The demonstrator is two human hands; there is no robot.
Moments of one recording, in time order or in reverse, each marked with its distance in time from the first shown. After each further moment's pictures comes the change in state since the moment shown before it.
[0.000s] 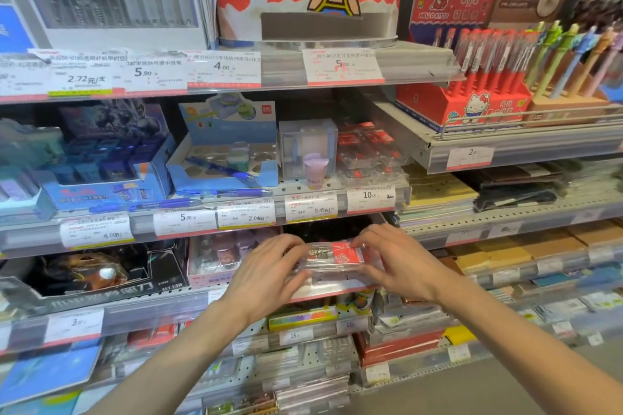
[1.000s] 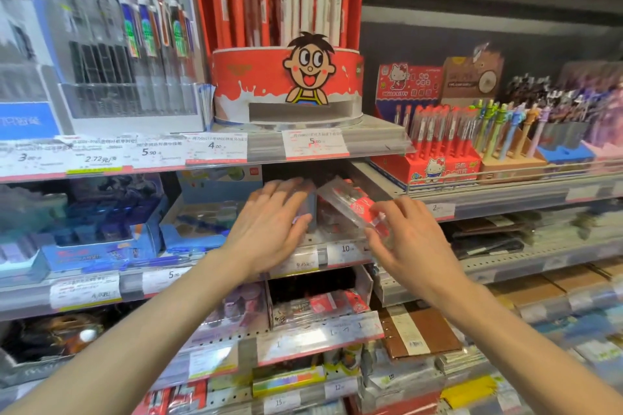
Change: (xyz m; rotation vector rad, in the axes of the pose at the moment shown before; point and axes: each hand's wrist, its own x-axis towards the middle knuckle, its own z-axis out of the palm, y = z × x) left_hand 0.109 0.026 -0.124 0.215 0.169 -0.023; right_hand 0.000 -0.027 -0.115 -0.174 0.504 0.273
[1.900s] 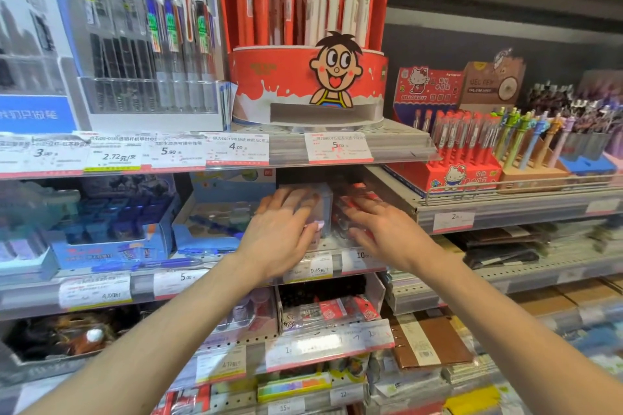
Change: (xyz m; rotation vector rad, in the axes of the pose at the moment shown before) left_hand 0.001 -0.016 0.016 -0.006 -0.092 -0.057; right_hand 0.066 0.000 0.051 -0.122 -0.399 -0.170
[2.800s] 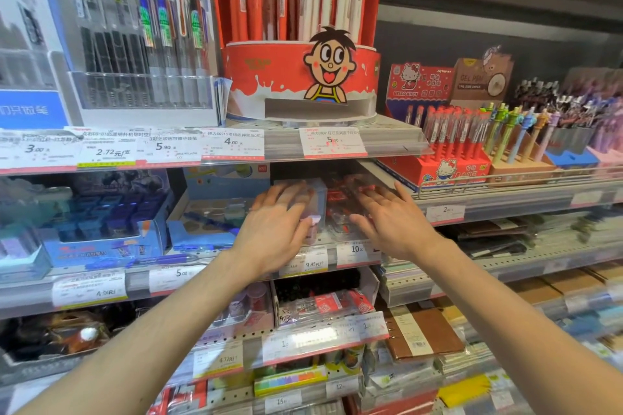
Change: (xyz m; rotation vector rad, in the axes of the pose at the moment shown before) left_hand -0.003 -0.003 0.006 -0.033 0.068 0.022; right_hand -0.007 0.007 -0.008 -0.127 0.073 0.113
